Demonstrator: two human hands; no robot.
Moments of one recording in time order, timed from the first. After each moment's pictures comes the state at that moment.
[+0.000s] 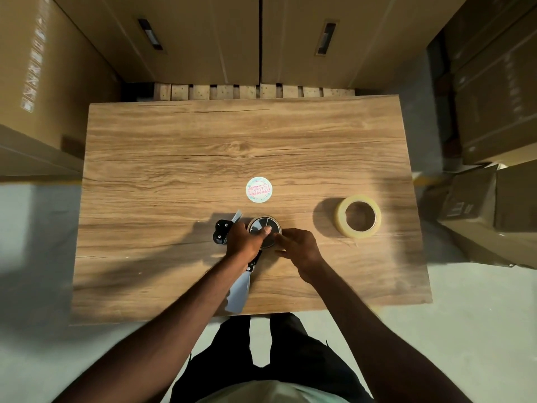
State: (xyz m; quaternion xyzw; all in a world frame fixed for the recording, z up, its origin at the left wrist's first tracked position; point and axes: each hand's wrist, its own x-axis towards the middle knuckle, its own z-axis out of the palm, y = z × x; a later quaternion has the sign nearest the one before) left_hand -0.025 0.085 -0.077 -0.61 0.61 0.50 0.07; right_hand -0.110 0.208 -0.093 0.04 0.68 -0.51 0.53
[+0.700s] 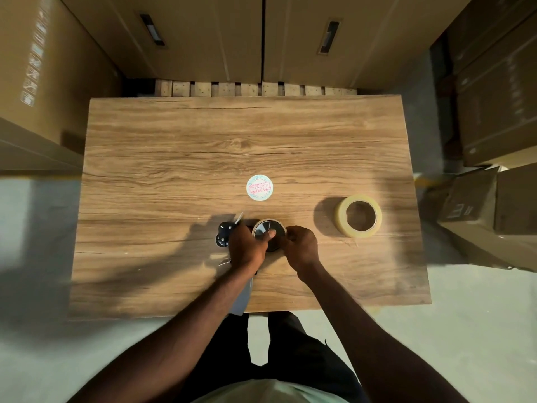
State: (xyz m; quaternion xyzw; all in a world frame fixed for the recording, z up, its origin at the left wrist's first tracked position) left_hand -0.024 0.104 -0.070 -0.63 0.64 0.45 0.05; right_hand -0.108 0.204 -0.093 -0.06 0.84 -0.36 0.41
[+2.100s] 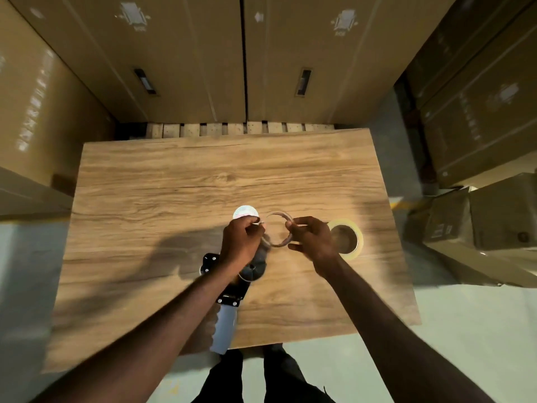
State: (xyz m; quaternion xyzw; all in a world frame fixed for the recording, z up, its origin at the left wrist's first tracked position) left_hand -0.068 0.065 -0.040 -0.46 0.74 0.49 -0.05; right_hand -0.189 0.200 -0.038 0.03 0.73 -0.53 0.43
